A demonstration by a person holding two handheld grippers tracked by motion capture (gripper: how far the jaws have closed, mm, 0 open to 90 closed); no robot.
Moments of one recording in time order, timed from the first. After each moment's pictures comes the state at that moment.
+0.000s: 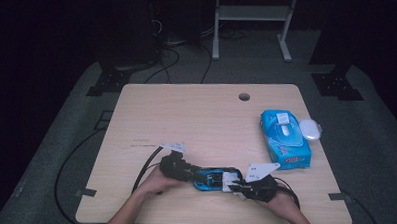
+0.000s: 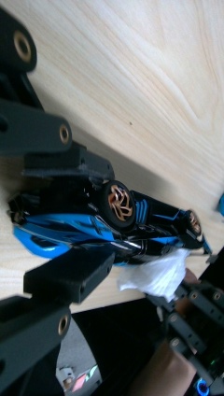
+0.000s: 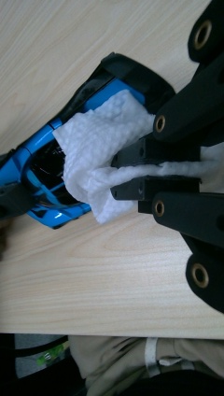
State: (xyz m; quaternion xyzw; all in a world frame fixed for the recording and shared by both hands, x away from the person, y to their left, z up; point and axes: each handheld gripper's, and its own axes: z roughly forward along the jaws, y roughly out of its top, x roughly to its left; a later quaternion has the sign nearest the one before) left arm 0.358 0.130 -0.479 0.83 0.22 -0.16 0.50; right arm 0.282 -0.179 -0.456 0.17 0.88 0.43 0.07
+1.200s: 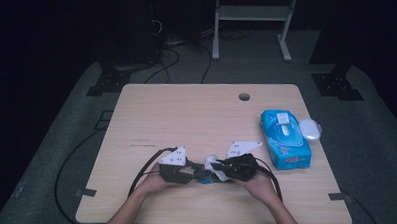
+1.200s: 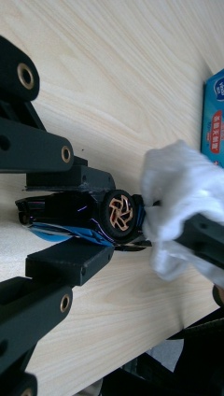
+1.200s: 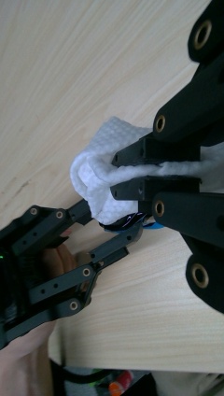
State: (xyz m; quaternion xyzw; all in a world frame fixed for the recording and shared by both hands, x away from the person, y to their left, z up) left arm 0.340 0.127 -0.467 0.85 0.07 0.03 0.51; right arm 0.319 -0.125 -0.424 0.23 0.86 0.45 0.09
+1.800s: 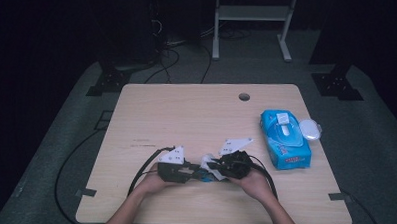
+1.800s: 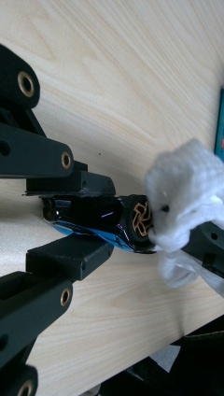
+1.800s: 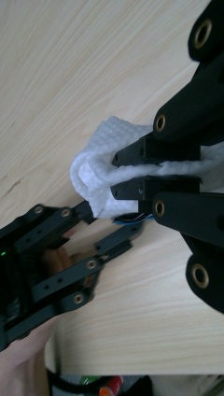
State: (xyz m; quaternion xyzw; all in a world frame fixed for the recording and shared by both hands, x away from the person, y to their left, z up) left arm 0.341 0.131 -0.471 0.86 0.09 0.03 0.50; right arm 0.323 -0.108 -0.416 0.23 0.87 0.42 0.08
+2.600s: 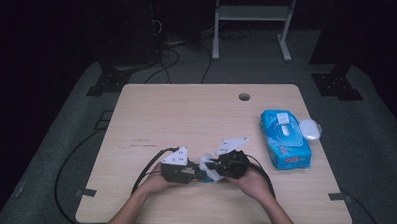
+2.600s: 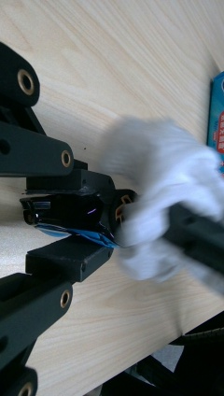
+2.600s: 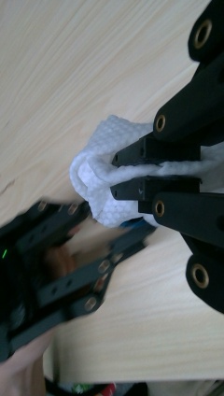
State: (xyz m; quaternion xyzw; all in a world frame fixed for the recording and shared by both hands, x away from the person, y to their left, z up) left arm 0.341 0.121 -0.470 0.86 0.07 0.03 0.51; right arm 0.322 -0.098 -0.414 0.22 0.88 0.41 0.09
